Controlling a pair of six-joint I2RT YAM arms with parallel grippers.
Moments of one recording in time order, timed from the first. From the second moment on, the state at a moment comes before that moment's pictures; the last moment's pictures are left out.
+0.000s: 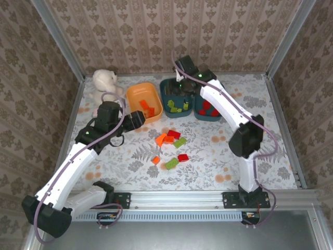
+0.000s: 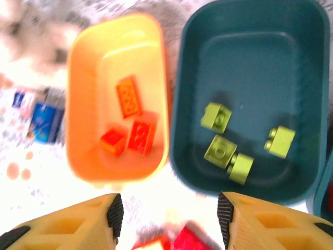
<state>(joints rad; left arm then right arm) -0.48 0.99 0.98 -0.66 0.08 -0.65 0.55 2.00 2.06 -0.94 -0.05 0.41</state>
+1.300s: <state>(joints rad) -0.74 1.26 0.93 -0.84 0.10 -0.39 0.76 1.24 1.16 -0.85 -0.14 0.45</state>
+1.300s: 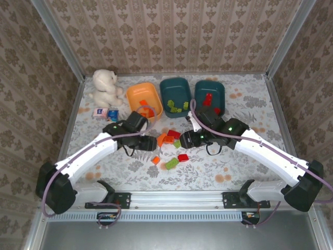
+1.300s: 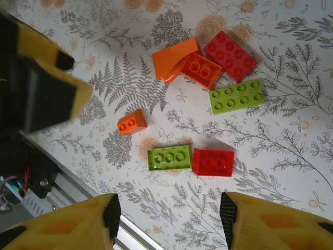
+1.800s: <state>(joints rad) -0.94 1.55 0.93 -0.83 -0.05 -0.26 0.74 0.97 1.09 -0.81 -0.19 0.52</state>
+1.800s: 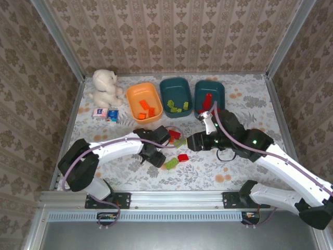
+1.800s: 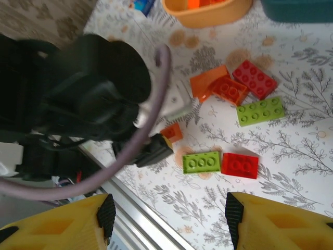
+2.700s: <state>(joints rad) -0.93 1.66 0.94 -0.76 -0.02 -0.28 0.70 0.96 1.09 -0.83 -0.19 0.56</state>
